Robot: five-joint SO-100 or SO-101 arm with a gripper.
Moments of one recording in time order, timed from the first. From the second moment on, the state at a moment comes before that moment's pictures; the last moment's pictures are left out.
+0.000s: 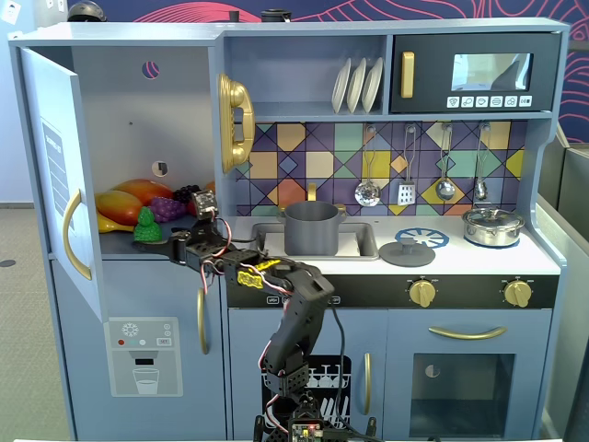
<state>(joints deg) -44.8 110.8 117.1 -15.8 -89.8</state>
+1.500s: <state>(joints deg) -15.3 157.8 119.6 -1.0 -81.9</state>
